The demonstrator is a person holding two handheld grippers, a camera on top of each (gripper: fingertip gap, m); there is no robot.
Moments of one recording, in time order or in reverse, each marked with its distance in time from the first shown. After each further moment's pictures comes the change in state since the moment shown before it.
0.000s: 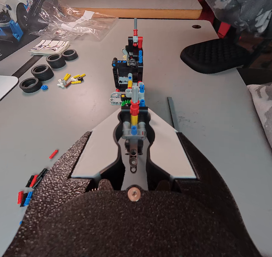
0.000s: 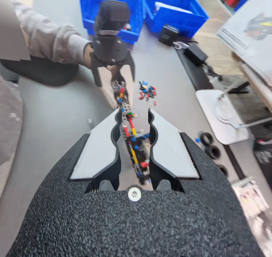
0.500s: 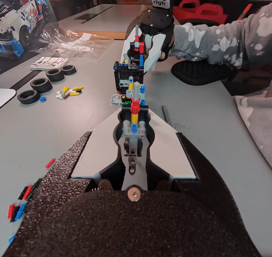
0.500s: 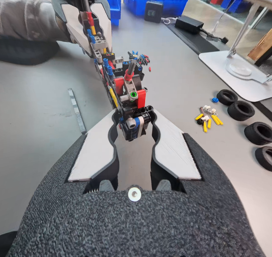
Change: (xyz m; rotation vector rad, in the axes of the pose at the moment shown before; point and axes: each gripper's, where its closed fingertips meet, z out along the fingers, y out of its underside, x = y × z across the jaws) left arm 0.001 -0.010 -0.007 0.119 0.055 -0.003; right arm 0.017 0.123 0.011 0.120 0.014 0.192
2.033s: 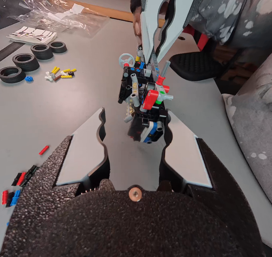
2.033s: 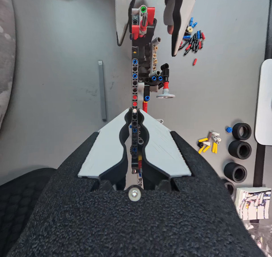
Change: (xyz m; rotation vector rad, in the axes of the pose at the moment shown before) left arm -0.002 0.007 -0.007 -0.100 0.054 -0.126; right arm -0.044 -0.032 0.016 -0.529 -0.274 -0.342
